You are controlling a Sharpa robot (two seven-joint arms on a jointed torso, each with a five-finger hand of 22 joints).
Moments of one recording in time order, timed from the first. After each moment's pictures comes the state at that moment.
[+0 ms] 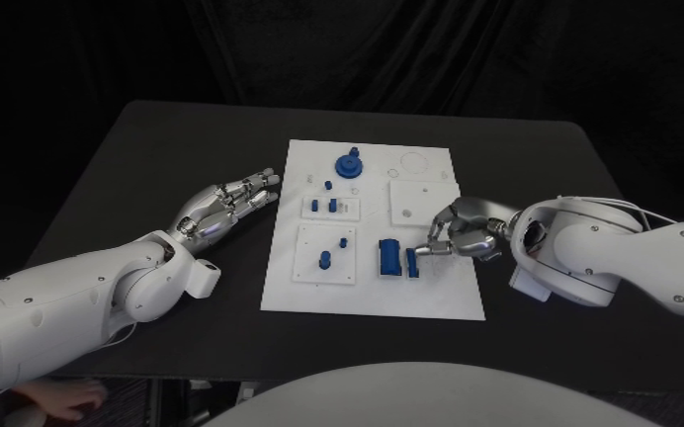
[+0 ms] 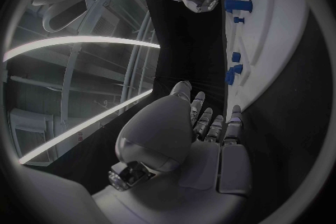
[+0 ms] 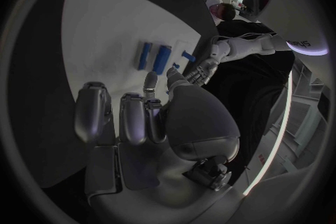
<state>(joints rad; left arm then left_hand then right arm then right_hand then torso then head) 1.04 -0.90 -0.21 1.37 -0.26 0.05 0.68 1.58 0.24 -0.15 0.24 0.51 0.49 0.12 0.09 0.06 0.12 0.10 0.10 0.03 0.01 0.10 0.00 0.00 0.17 0.10 0.22 0.06 0.21 1.22 -1.17 -0.25 1.93 -1.05 -0.23 -0.32 1.18 0.01 0.01 0.20 0.12 0.80 0.03 0.71 0.92 1.46 -0.03 1.57 1.31 1.47 -0.09 1.43 1.20 0.06 1.44 0.02 1.26 1.31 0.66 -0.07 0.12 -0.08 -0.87</state>
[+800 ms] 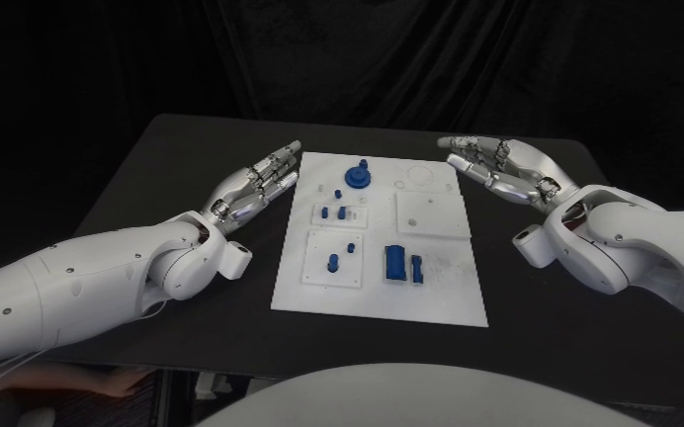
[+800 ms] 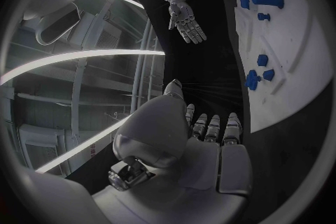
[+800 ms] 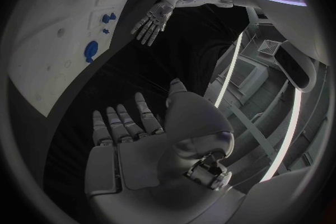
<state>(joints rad) 1.06 -0.89 -0.21 1.43 -0.28 -0.08 0.68 1.43 0.25 -0.28 0.29 0.40 0.21 -0.12 0.03 0.03 0.01 -0.04 0.01 0.00 0.00 0.01 0.00 0.00 0.17 0.00 0.13 0.01 0.02 1.23 -1.13 -0.25 1.77 -0.61 -0.42 0.38 1.01 0.19 -0.18 0.25 0.21 0.35 0.04 0.12 0.20 0.05 0.21 0.24 0.21 0.11 0.21 0.14 0.02 0.04 0.04 0.26 0.01 0.14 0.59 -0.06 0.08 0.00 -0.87</state>
